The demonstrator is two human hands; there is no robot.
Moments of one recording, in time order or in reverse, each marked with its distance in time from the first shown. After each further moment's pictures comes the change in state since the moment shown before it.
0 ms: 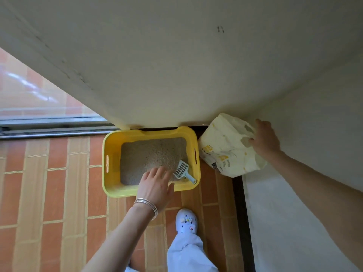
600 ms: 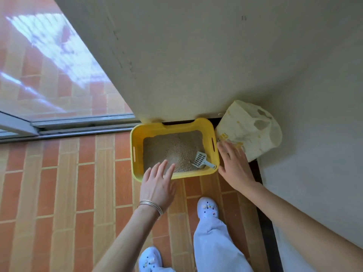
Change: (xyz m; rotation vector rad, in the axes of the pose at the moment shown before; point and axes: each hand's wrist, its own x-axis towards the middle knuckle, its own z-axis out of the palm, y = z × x) left_hand -0.103 -0.050 -0.019 0.031 -0.045 -0.088; right_hand -0.188 -0.098 0.075 -0.167 0.036 -0.472
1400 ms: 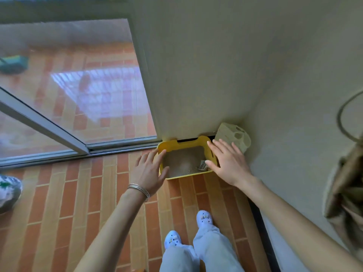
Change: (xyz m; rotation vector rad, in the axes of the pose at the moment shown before) left_hand -0.229 -0.052 -0.276 0.046 0.173 0.036; right_hand -0.221 -0.181 -0.296 0.112 0.163 -0.011
